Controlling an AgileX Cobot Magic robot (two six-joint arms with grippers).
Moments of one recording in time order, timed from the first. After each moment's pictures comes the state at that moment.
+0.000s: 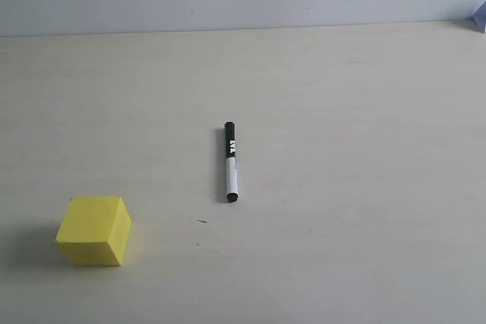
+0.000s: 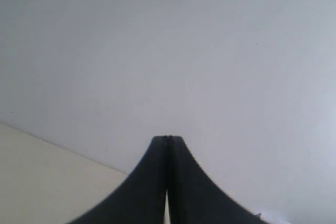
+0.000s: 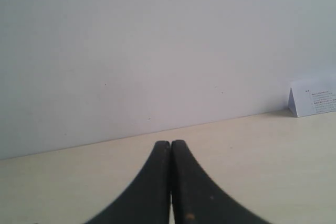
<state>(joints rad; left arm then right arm) -0.25 0.01 0.00 -0.07 -0.15 -0.52 -0.07 0.01 -0.01 -0.08 0.05 0.26</state>
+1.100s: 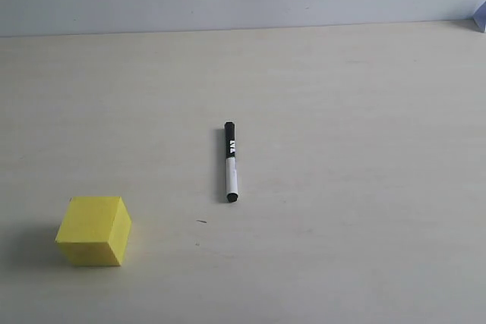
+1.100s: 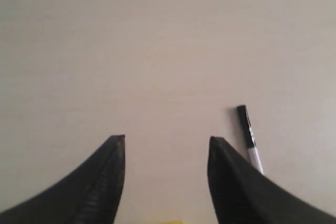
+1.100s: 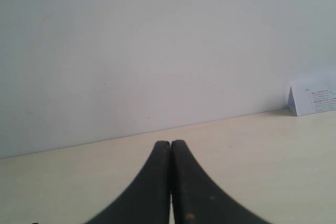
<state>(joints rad) -0.35 1.32 -1.32 0.02 0.95 -0.24 -0.07 0.01 -0.01 -0.08 0.06 0.26</state>
